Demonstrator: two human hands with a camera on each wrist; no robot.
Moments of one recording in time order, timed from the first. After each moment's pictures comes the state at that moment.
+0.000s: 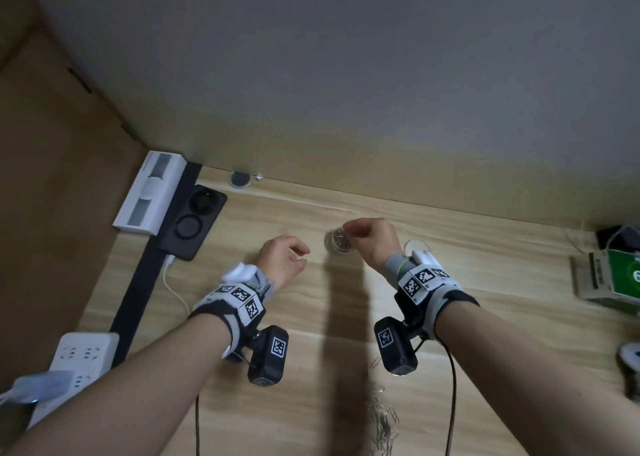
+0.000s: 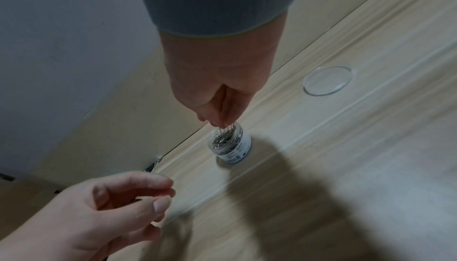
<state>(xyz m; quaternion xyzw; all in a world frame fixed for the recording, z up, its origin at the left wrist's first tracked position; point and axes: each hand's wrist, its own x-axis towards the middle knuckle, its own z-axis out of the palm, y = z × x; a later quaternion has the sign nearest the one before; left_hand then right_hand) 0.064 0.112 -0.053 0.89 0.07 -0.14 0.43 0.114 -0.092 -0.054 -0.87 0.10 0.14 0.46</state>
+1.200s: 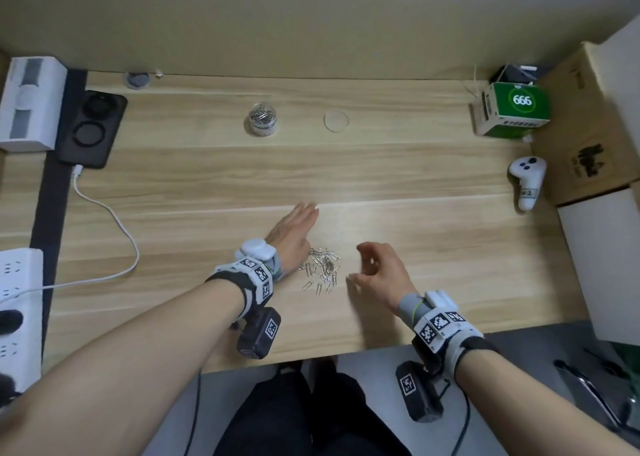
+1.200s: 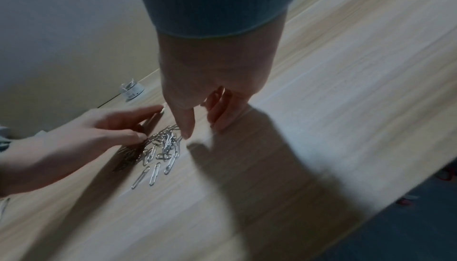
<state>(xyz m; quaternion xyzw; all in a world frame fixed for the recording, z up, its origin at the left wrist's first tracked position) -0.125 -0.002 -0.114 0.90 -0.27 -0.21 0.26 -0.230 -0.212 -0.097 -0.88 0.20 0.17 0.40</state>
